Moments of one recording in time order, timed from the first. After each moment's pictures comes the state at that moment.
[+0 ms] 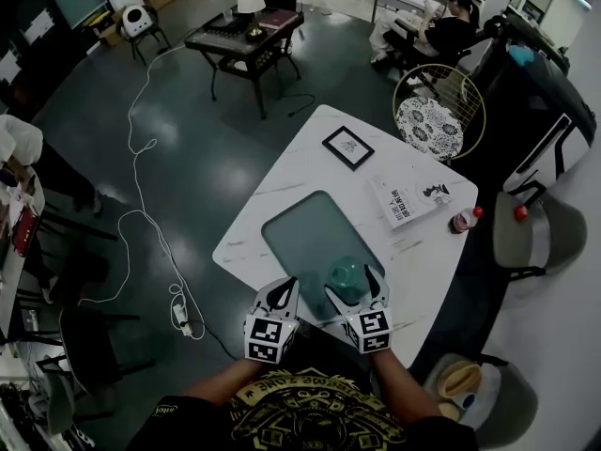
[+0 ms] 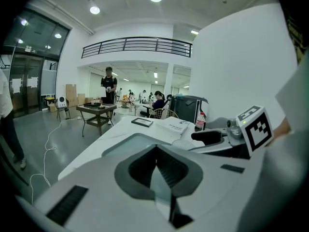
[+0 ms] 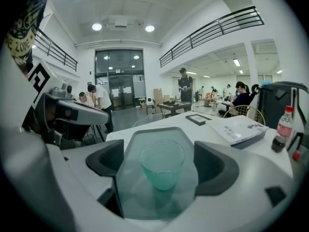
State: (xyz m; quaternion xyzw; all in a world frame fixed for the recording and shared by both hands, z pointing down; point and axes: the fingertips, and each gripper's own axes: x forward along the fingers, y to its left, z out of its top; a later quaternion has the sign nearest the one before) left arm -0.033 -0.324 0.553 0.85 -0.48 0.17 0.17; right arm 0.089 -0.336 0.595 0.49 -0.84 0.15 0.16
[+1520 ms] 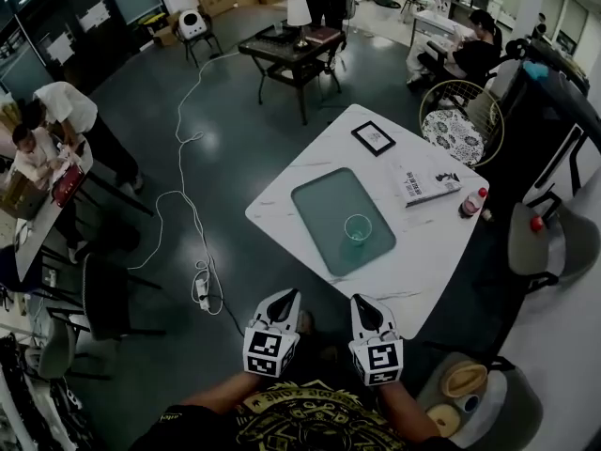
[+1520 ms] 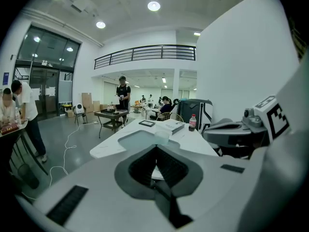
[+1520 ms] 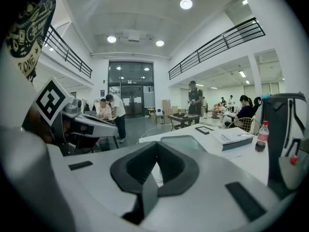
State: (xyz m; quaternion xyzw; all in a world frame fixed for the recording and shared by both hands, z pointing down) left arm -0.036 -0.135 0.499 0.81 -0.55 0.15 0.14; right arm 0.099 -0.143 0.496 0.46 -0.88 0.09 0.11
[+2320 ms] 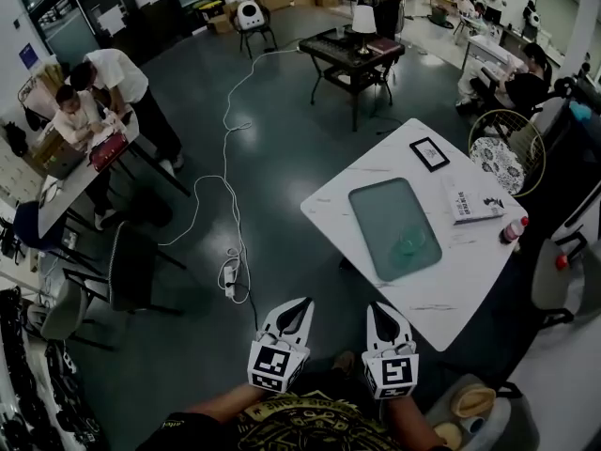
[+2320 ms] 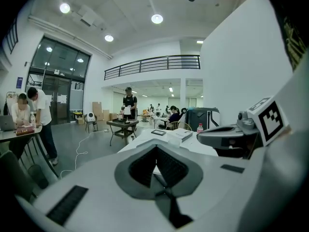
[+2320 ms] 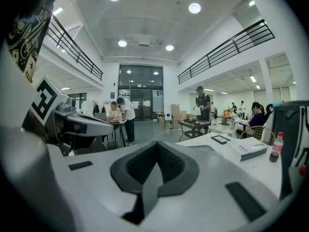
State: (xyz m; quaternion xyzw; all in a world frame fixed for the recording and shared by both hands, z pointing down) left arm -0.115 -0.070 0.450 0.79 -0.60 0.11 0.11; right arm 0.016 -0.105 0.452 0.42 -0.90 0.06 0.10
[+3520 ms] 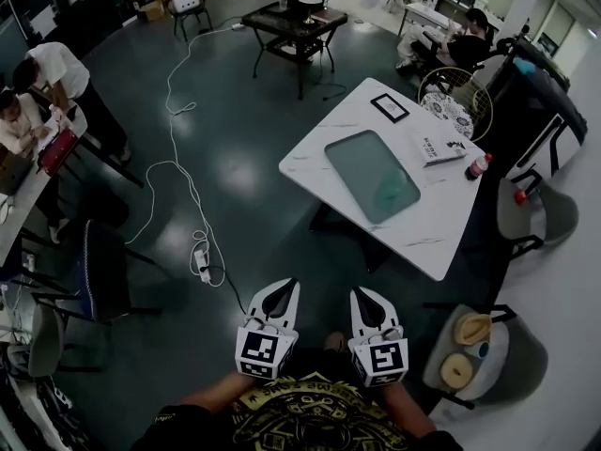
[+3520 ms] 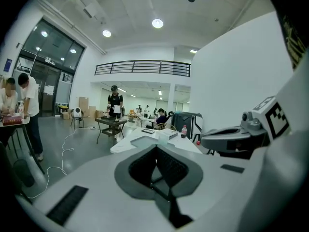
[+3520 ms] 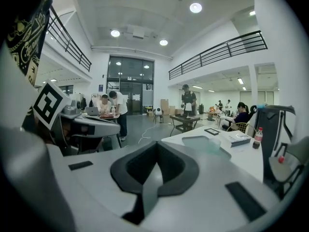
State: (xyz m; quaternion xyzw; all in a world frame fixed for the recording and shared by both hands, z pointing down) left arm -0.188 0.018 0.450 0.84 -0.53 0.07 0.13; right arm -0.063 0.019 0.442 0.49 -0.86 0.07 0.13
